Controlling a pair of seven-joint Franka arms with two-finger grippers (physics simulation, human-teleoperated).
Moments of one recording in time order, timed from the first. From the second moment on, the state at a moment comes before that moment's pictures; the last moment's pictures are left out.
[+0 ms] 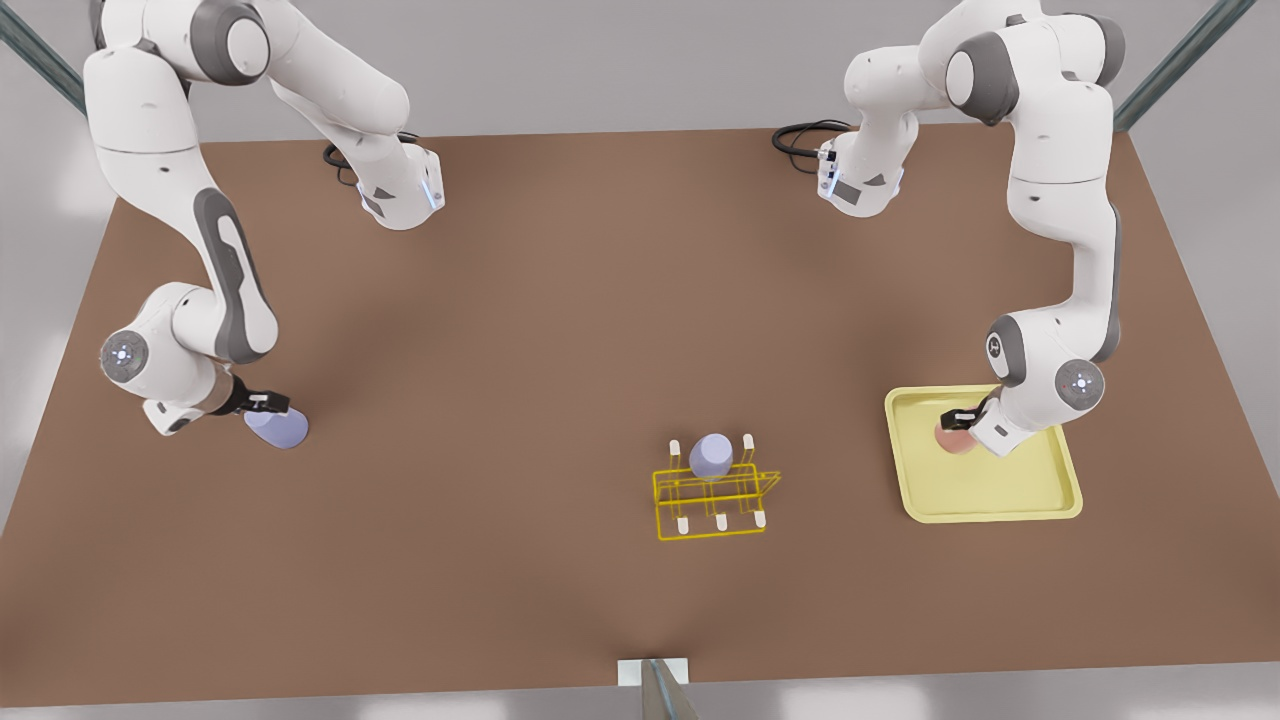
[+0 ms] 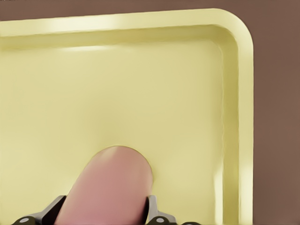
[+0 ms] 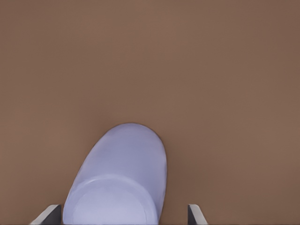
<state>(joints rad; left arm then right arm) 0.04 0.51 0.11 -1.96 -0.01 2.37 0.20 -0.42 0.34 0.10 -2.17 -0.07 2.42 -0.20</state>
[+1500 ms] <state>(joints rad) -0.14 0.46 0.03 -1.80 -0.01 2.24 0.04 -0.43 0.35 0.18 -2.20 -0.06 2.60 -0.25</state>
